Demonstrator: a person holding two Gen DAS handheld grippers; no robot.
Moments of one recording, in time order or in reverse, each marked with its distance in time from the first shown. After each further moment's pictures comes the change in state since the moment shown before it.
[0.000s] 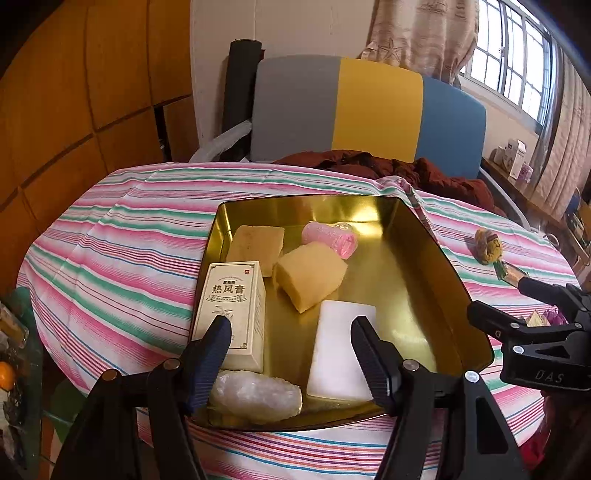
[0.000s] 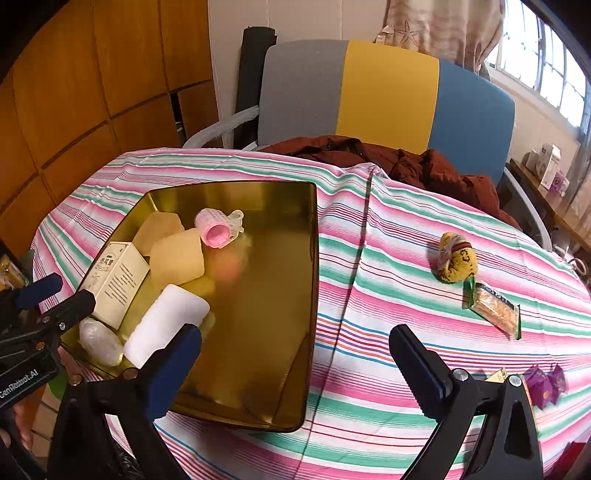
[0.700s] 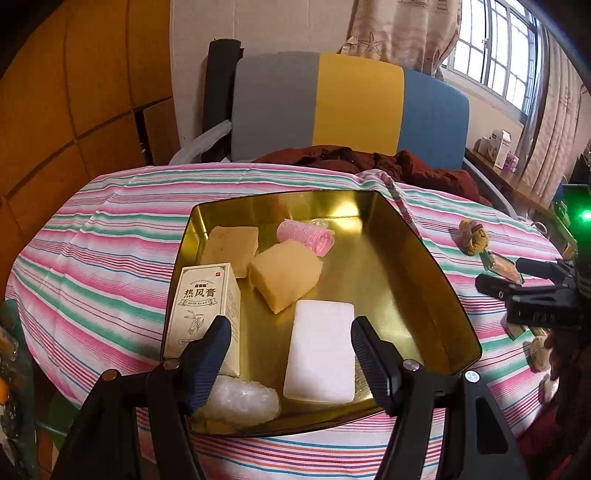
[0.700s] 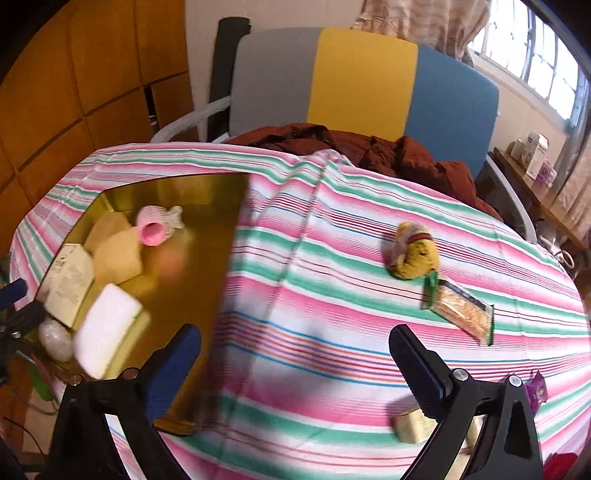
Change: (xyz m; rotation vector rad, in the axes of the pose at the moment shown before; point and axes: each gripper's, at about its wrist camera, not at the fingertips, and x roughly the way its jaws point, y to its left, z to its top) left arm 0.005 -0.014 0.003 0.045 0.008 -0.058; right arm 0.021 -0.080 0.006 0.038 0.057 -0.070
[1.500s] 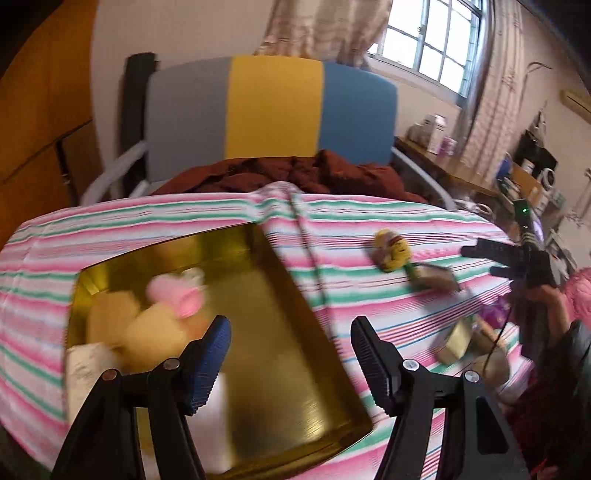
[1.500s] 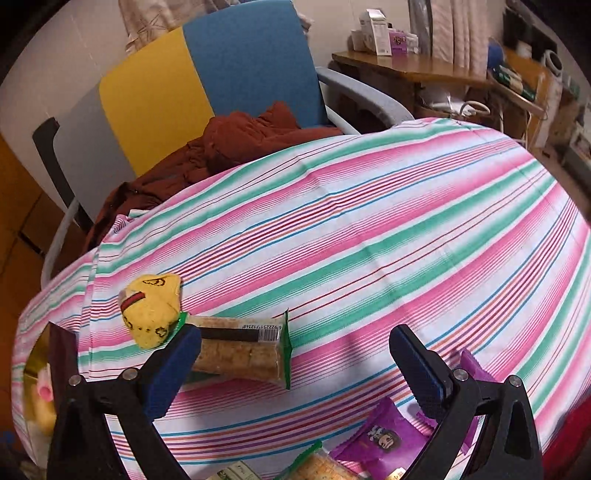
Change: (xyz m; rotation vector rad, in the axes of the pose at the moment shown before) left arm 0.023 -0.107 0.059 0.146 0.011 -0.250; right arm 0.033 -0.257 -0.014 0.609 0.038 -0.115
